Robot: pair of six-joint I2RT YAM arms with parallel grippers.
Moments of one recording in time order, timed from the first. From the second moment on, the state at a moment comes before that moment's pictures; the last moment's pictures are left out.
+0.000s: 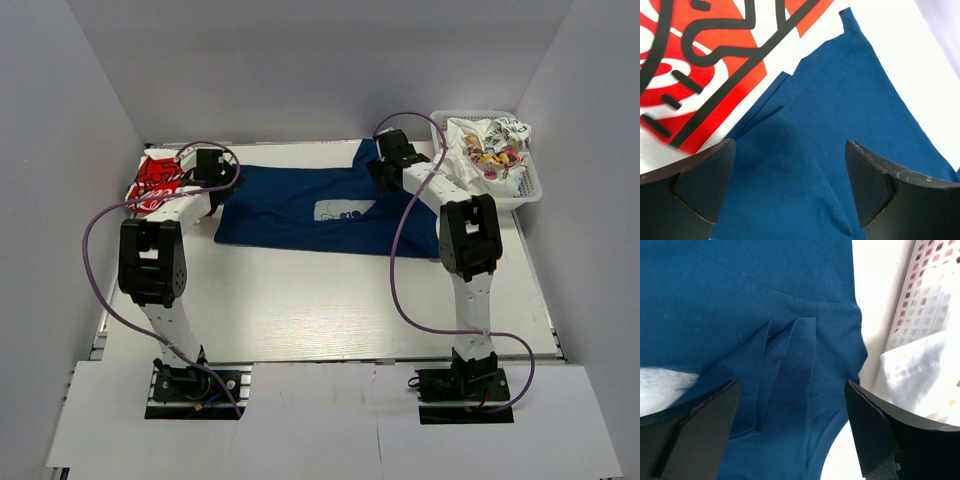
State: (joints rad) left arm -0.09 1.91 1.35 -0.21 -0.27 -0.82; right arm 0.35 2.20 1.79 -0.46 0.36 -0.21
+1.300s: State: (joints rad) left arm -0.10 1.84 1.13 -0.08 -0.07 -0.69; right arm 0.32 2.33 1.80 -0.11 -0.25 0.36
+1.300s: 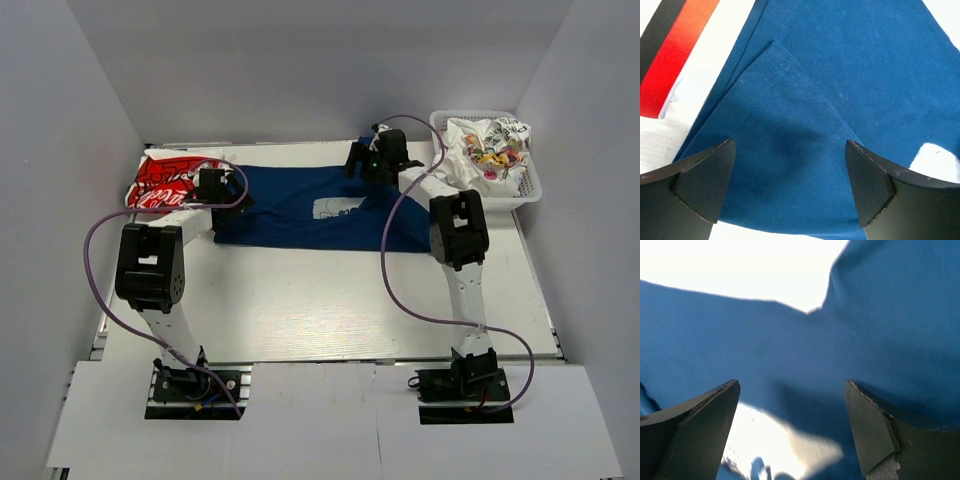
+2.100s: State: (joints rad) left arm -0.10 1.85 1.15 -0.06 -0.01 -0.67; right arm 0.32 1.95 1.29 -0.04 -0.14 0.36
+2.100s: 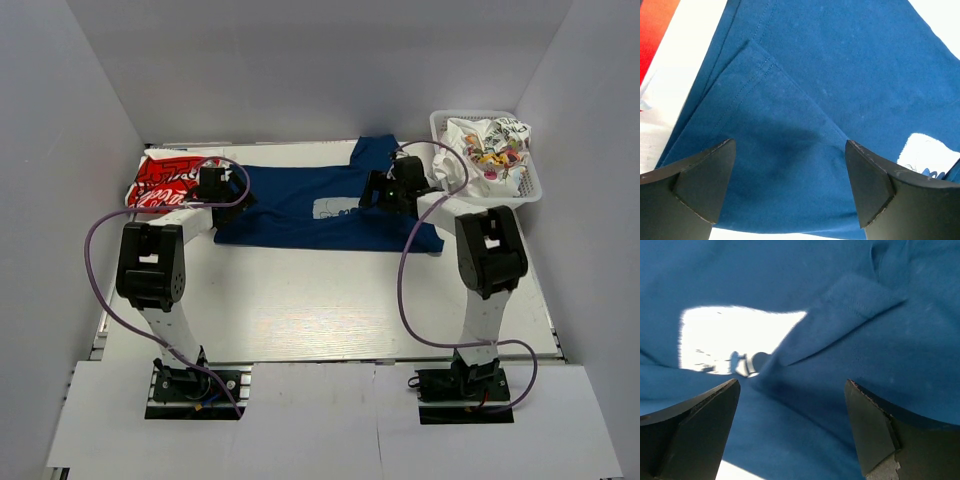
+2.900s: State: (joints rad) left arm -0.10 1.89 1.16 -0.06 -0.01 -0.67; right arm 0.36 2.38 1.87 -0.04 -0.24 0.38
